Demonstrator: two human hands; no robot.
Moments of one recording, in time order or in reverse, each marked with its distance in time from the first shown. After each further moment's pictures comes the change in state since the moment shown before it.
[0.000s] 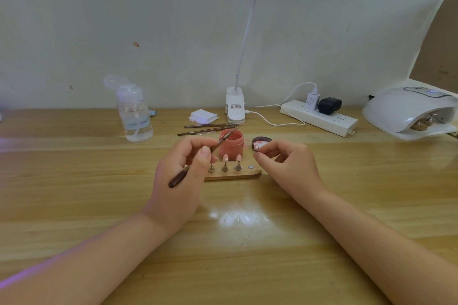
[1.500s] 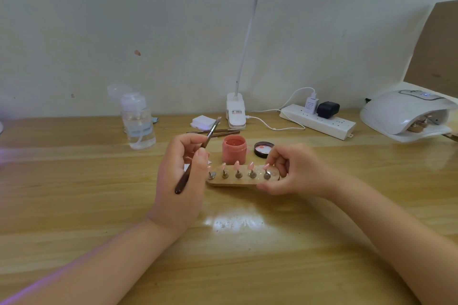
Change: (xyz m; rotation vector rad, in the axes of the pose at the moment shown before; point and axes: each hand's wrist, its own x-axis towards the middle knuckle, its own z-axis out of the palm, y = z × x) left_hand 0.006 -0.006 -0.005 0.006 0.082 0.080; right_hand 0.013 -0.008 -0.029 -0.263 -0.414 -0.171
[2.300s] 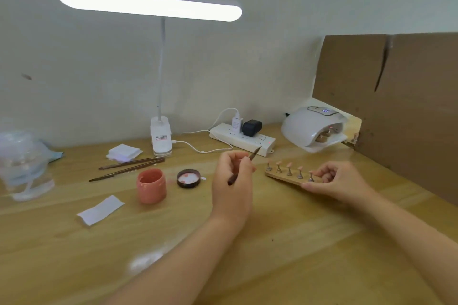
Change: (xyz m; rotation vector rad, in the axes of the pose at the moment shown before) left_hand 0.019 0.036 0.205 -0.395 -0.178 -0.391; right_hand -0.103 0.138 -0.141 -0.004 0.397 0.591
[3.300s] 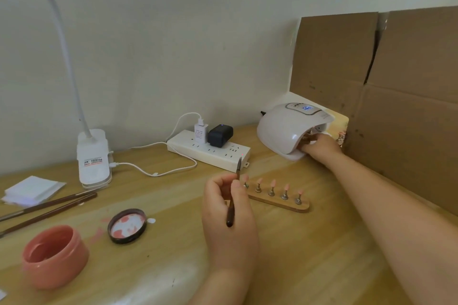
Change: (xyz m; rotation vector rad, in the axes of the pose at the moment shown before) left_hand 0.028 -0.048 0.068 0.018 0.164 0.066; right_hand 0.193 0.081 -0.017 -0.217 0.158 0.280
